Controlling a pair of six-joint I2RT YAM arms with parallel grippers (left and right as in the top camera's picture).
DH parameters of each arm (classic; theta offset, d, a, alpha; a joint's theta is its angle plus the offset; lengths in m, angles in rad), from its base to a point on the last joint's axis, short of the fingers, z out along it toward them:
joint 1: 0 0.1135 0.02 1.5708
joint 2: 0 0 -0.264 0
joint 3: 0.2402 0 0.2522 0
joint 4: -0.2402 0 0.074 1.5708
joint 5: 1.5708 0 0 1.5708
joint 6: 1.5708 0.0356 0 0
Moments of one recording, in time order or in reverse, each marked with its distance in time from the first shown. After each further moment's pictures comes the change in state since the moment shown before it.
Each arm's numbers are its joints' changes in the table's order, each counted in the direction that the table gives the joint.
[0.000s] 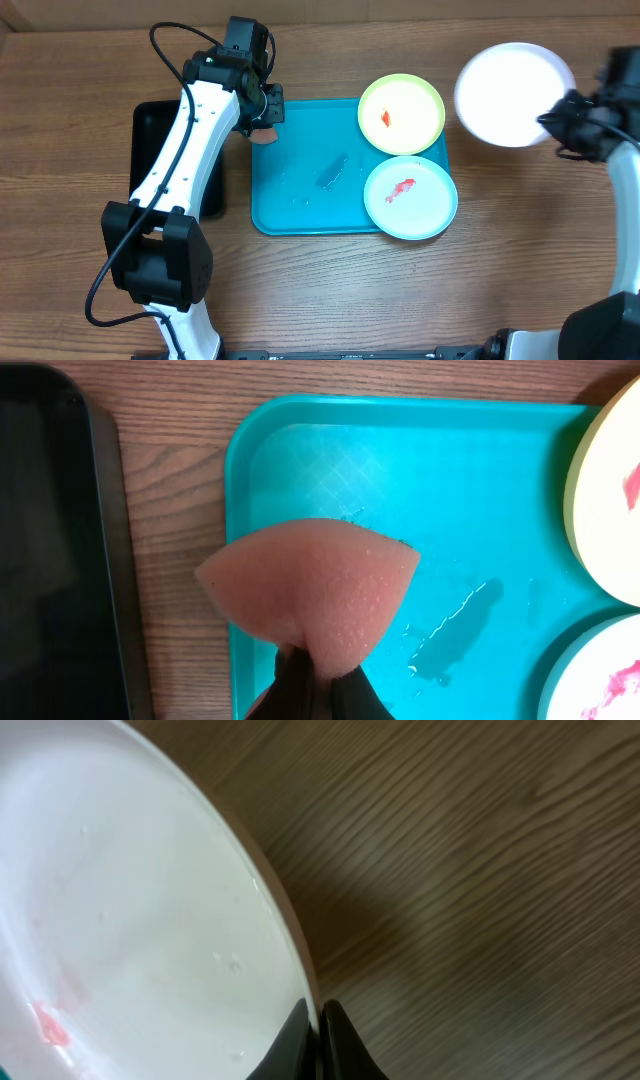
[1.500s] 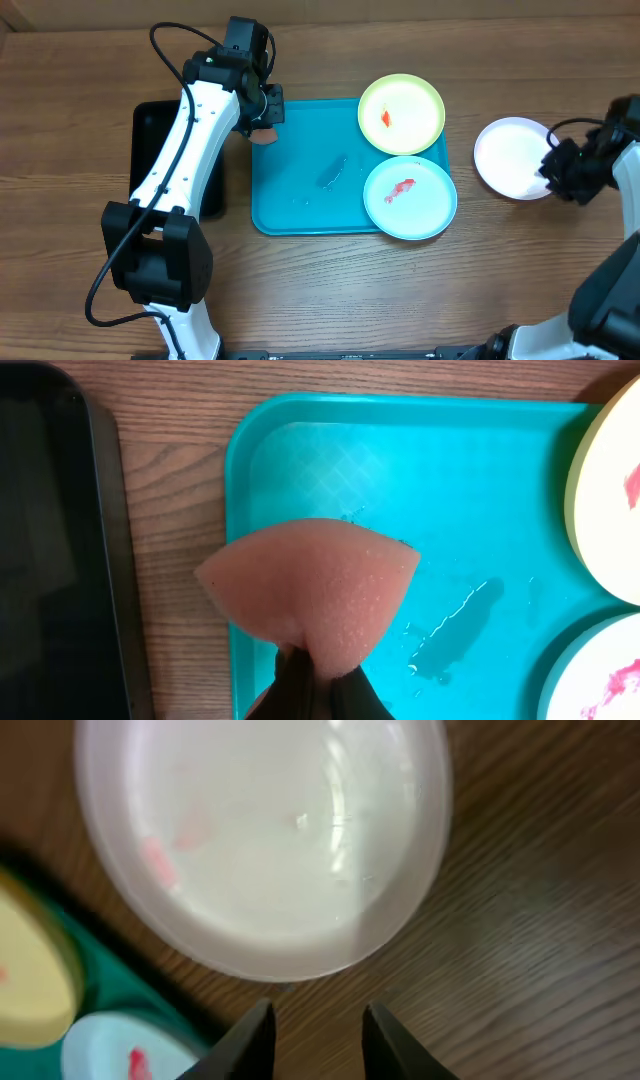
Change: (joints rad) left arm 0.000 0.000 0.000 -0.002 0.000 0.000; right arm -0.099 -0.132 -0.139 -0.087 -0.170 -0.037
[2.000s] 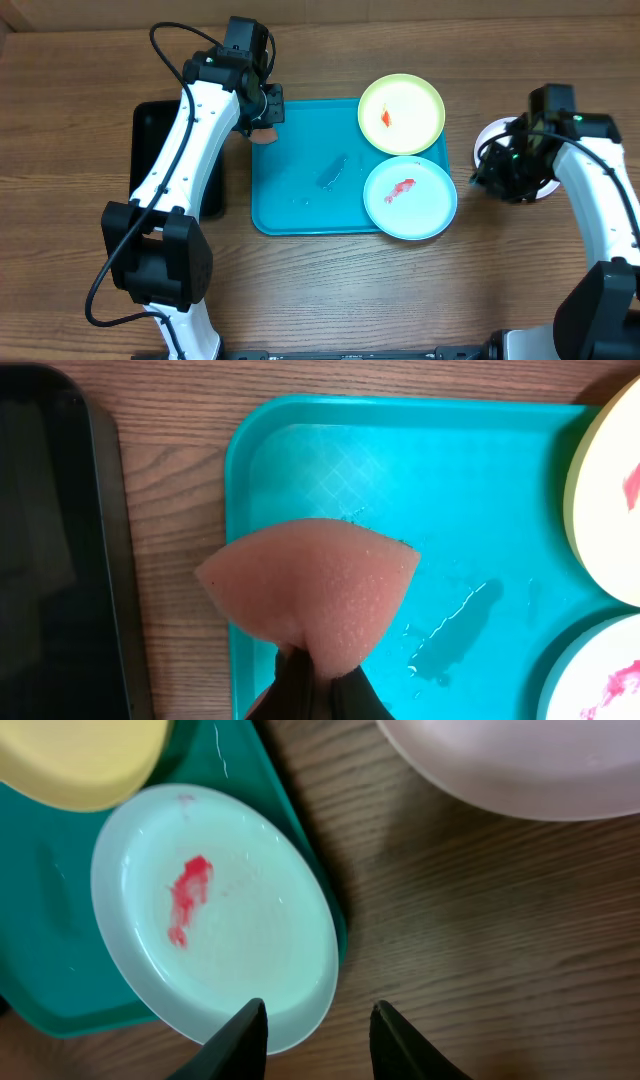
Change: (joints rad) left arm 0.000 0.000 0.000 0.002 0.000 0.000; right arm 0.316 0.073 -0.038 -0.129 -0.060 -0.090
